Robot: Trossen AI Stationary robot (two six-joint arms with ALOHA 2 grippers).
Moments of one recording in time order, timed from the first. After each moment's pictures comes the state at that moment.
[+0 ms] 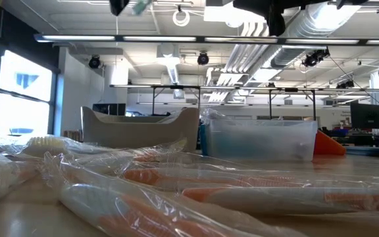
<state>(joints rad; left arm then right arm) 0.03 1.08 1.17 -0.45 -0.14 -0.27 -0.17 1.02 0.75 0.30 0.13 0.32</state>
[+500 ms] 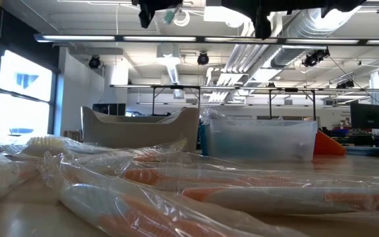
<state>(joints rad) 0.24 1.22 1.17 -0.19 0.18 -0.16 -0.17 1.14 0.75 0.47 0.04 0.35</state>
